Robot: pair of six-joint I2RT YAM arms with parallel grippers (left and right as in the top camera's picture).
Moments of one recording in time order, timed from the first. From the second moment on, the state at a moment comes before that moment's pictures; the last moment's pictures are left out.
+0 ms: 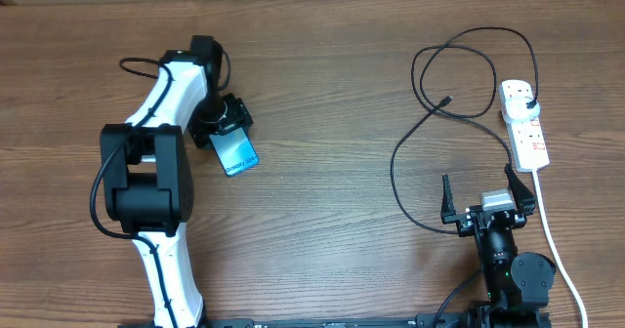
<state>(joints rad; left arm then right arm) -0.07 2.23 1.67 -1.06 0.09 -0.54 -0.04 0.01 0.02 -0.02 -0.14 -0.32</state>
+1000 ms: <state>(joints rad) -0.19 2.23 1.66 -1.08 0.09 -0.70 -0.04 0.01 0.02 -0.02 -0.14 -0.32</state>
